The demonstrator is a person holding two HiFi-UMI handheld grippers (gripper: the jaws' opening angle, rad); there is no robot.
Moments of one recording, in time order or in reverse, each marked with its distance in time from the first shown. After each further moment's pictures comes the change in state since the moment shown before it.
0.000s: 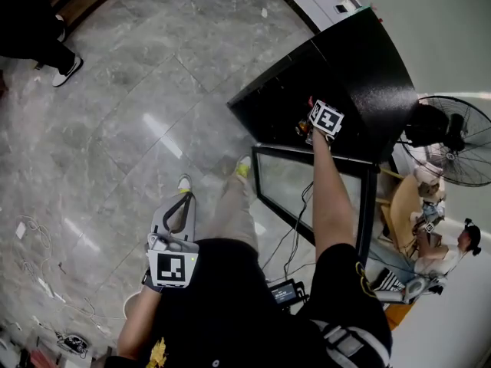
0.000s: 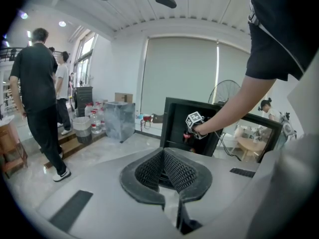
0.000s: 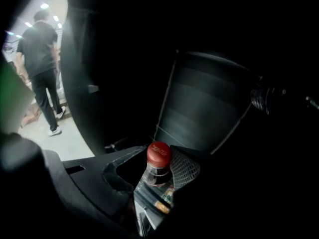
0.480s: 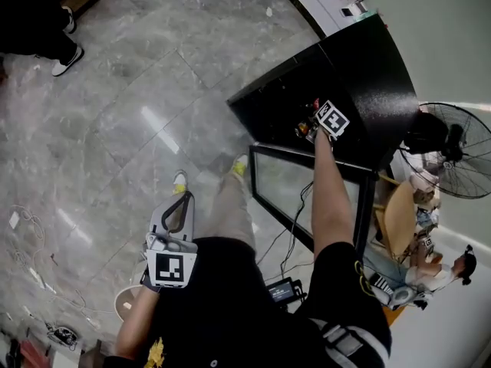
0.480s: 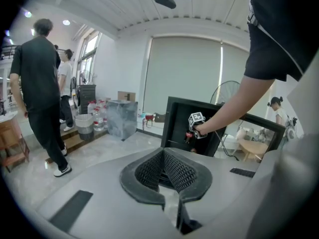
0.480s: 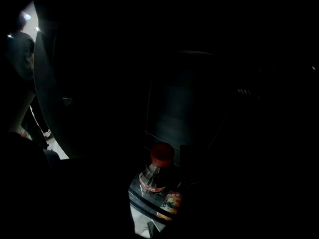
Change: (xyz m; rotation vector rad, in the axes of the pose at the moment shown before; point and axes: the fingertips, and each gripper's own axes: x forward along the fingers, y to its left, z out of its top) left arm 0.003 -0.002 -0.002 -0.013 0.002 0.025; right arm 0.017 -0.030 0.005 0.172 -0.062 -0.074
